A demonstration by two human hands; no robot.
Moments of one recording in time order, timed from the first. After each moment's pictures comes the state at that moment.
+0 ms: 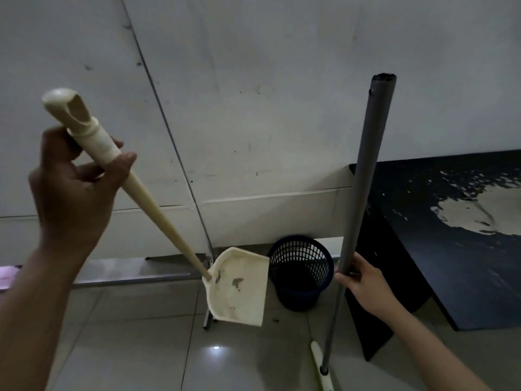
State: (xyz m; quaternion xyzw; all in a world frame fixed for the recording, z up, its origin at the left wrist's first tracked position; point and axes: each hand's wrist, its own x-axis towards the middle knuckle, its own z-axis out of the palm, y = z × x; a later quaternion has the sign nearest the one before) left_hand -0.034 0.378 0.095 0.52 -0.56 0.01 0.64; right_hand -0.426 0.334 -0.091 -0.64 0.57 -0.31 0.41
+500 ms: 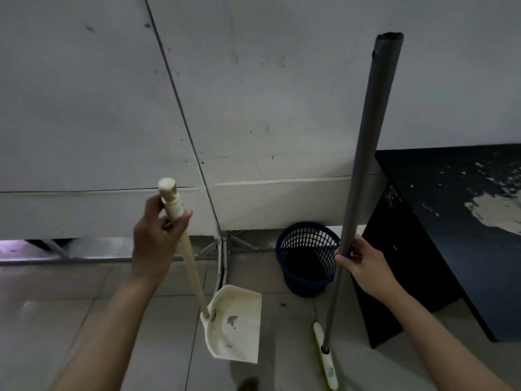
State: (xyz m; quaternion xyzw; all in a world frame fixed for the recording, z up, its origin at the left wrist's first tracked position) left_hand -0.034 0.360 -0.025 0.64 -0.56 -0.02 0.52; right_hand -0.370 0.296 -0.092 -0.64 0.58 -0.31 0.40
